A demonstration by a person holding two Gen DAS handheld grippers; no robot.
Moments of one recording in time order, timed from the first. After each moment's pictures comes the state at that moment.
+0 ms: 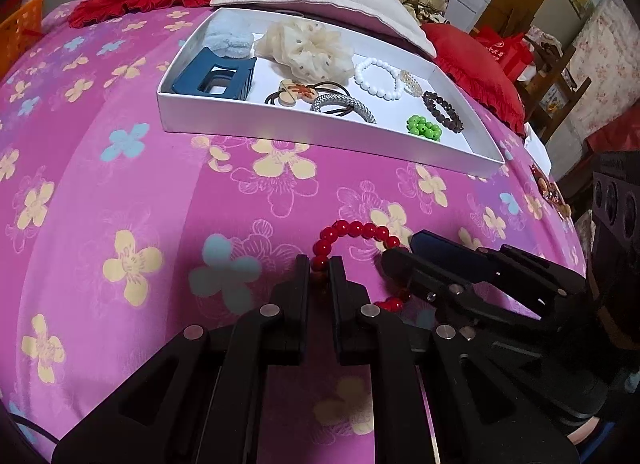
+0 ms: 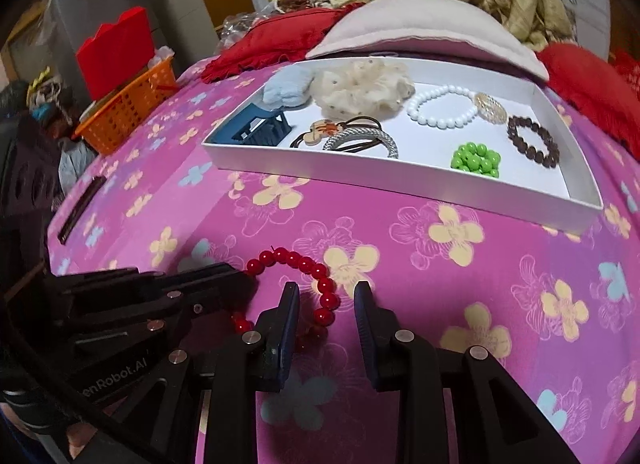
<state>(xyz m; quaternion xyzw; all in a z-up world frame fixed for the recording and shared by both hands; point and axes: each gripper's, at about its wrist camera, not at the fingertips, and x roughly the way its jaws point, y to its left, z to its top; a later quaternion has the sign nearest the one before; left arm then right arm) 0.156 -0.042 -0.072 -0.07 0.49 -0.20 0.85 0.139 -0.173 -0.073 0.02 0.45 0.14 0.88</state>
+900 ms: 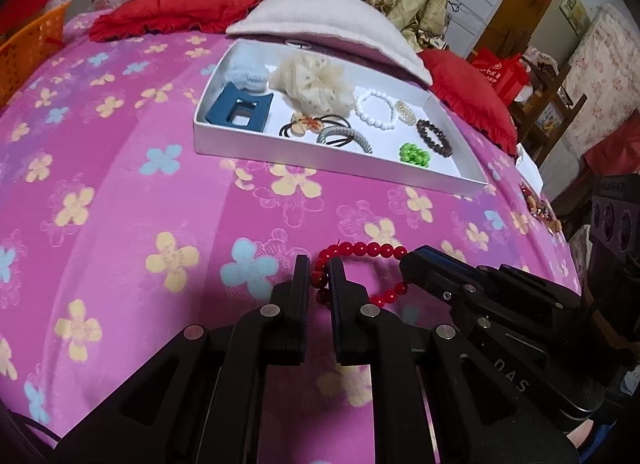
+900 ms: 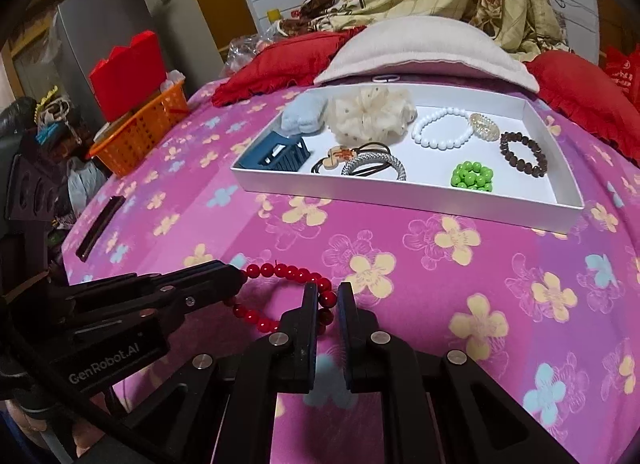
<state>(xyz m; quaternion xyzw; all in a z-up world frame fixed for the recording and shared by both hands) 0.131 -0.023 -0.039 -0.08 0.45 -0.19 0.87 0.110 -0.170 -0.042 0.06 0.42 0.14 0.89</state>
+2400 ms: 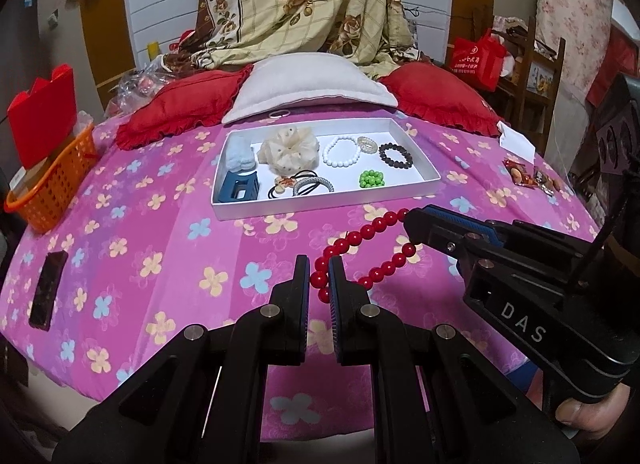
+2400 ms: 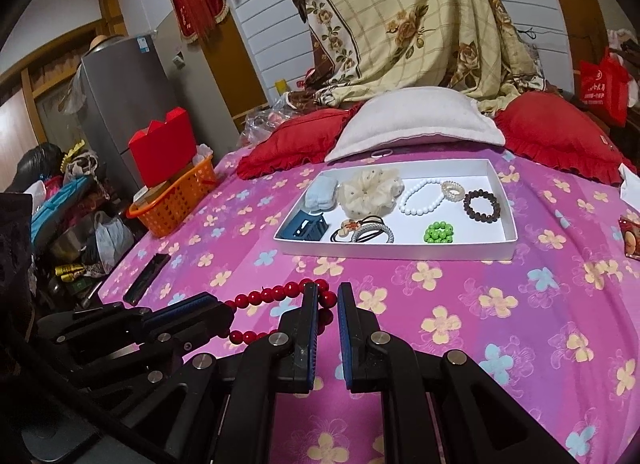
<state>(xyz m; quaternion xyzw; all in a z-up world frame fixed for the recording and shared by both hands) 0.038 -0.064 0.049 0.06 0.36 -0.16 0.92 0.043 -0.200 0.034 0.10 0.32 0.14 0.93</state>
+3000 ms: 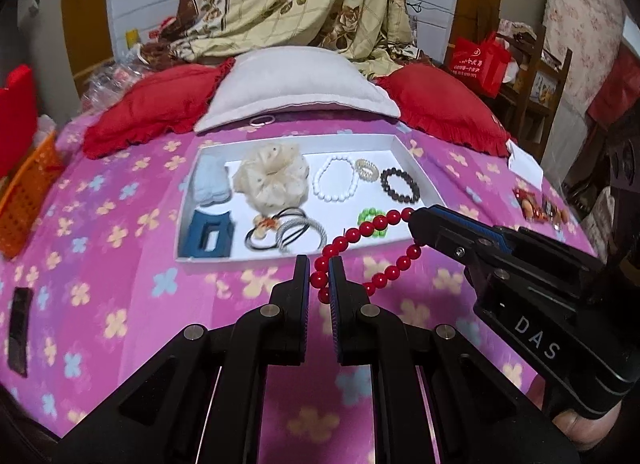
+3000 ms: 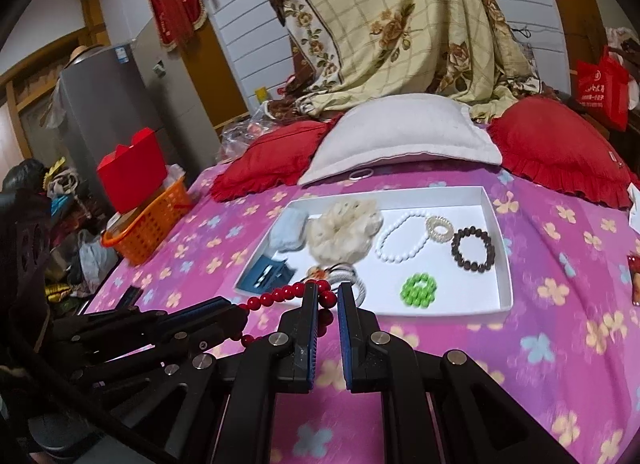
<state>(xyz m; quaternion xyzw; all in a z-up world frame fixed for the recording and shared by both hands) 0.150 -0.091 0.047 0.03 0.39 -0.18 0.90 0.142 -0.233 0.037 0.11 0.33 0.12 0.93</state>
